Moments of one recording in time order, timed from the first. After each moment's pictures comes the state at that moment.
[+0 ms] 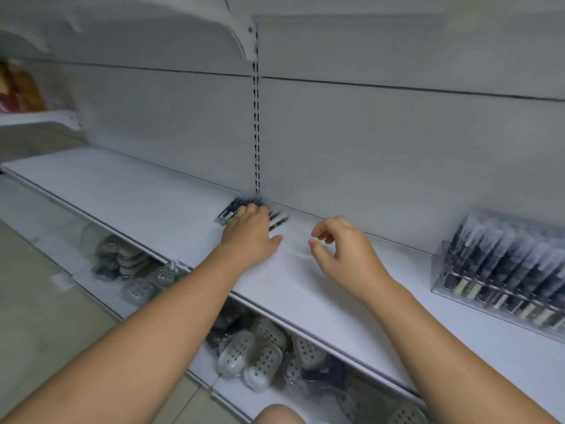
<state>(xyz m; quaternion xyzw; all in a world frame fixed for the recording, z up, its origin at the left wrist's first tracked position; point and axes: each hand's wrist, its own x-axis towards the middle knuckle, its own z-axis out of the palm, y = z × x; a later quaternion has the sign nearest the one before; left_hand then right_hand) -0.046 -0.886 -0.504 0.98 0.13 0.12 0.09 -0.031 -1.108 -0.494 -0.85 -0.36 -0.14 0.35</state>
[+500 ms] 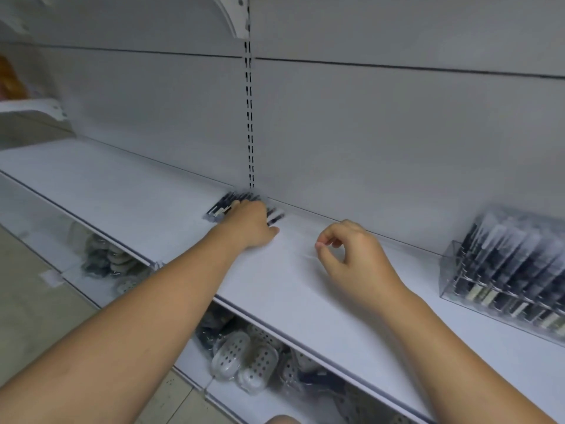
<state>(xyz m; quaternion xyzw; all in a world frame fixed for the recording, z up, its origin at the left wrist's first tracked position) -0.003 -0.877 -0.497 0.98 0.16 0.02 0.09 -0.014 -1.119 -0.511 -0.86 -0.34 -0.13 0.36</state>
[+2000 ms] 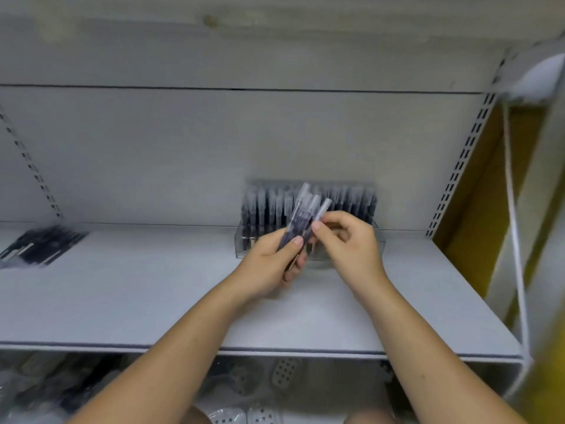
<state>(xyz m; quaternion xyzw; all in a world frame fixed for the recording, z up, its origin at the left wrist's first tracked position) -0.086 -1.240 -0.486 0.73 -0.20 -0.08 0.65 -0.094 -1.408 -0.477 -0.74 -0.08 -0.22 0.63</state>
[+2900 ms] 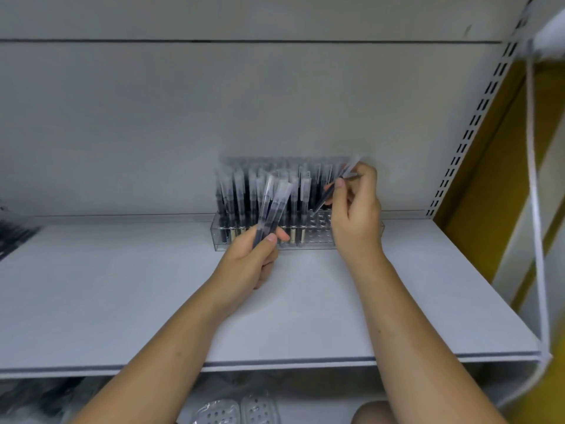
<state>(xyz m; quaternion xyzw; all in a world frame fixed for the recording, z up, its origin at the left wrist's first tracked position) -0.058 -1.236 -0.528 0.70 -0.17 -0.07 0.69 -0.025 -1.438 -0.508 -0.76 -0.05 -0.43 0.48</state>
